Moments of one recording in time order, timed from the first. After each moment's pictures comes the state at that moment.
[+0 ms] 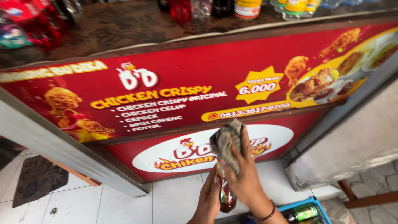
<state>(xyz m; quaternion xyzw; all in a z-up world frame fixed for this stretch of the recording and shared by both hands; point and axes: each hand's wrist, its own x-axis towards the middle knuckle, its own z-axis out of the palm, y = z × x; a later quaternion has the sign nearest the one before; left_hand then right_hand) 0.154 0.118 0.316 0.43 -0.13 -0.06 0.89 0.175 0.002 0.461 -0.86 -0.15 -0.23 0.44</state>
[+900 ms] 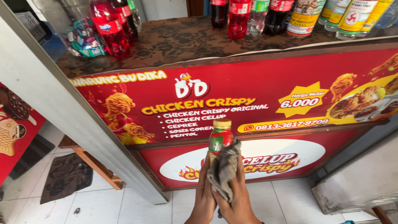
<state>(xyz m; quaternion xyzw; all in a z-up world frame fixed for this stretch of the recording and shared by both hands) 0.175 0.261 0.385 0.54 -0.12 0.04 0.83 0.164 0.141 0.418 -0.81 -0.23 -0.27 0.47</state>
